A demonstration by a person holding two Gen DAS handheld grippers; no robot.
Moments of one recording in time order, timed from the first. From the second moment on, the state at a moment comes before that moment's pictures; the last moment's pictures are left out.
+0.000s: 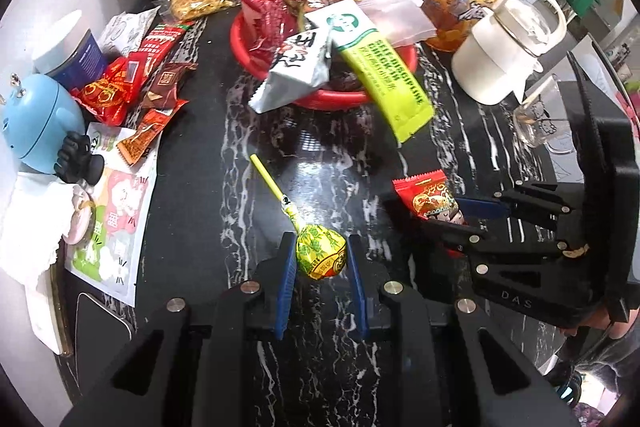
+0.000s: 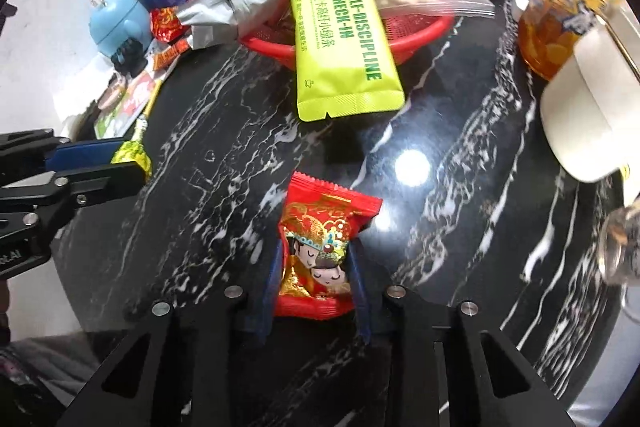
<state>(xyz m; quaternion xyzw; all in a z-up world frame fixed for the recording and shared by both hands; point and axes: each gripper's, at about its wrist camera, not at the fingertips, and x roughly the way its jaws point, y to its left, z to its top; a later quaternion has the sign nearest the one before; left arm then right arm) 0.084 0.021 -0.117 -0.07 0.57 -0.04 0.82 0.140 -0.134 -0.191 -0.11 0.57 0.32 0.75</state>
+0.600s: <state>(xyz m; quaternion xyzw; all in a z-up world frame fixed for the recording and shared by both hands) 0.086 0.006 -0.062 -0.05 0.52 -0.05 0.85 0.116 -0.162 -0.119 -0.05 0.53 0.33 0.78</state>
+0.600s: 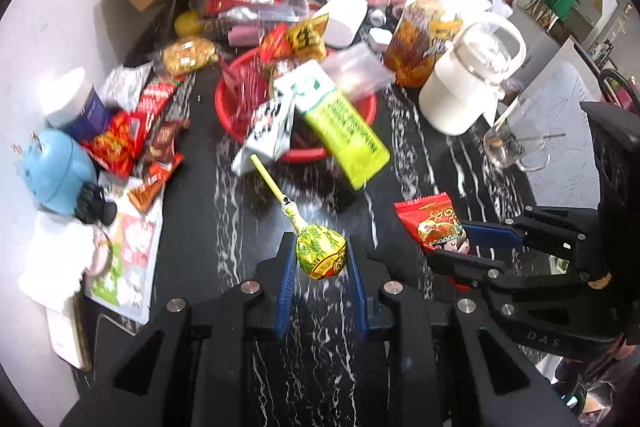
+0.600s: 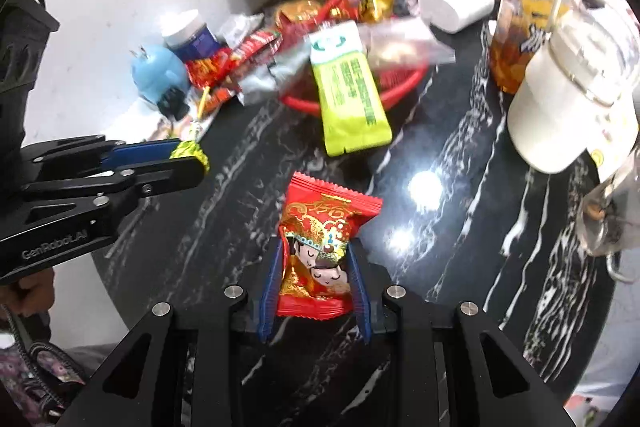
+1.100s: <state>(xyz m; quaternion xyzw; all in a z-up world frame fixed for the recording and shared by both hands) 0.144 0.014 -0.021 -0.04 0.46 -0.07 0.88 0.172 -0.145 -0.070 -0.03 0.47 0.35 0.81</state>
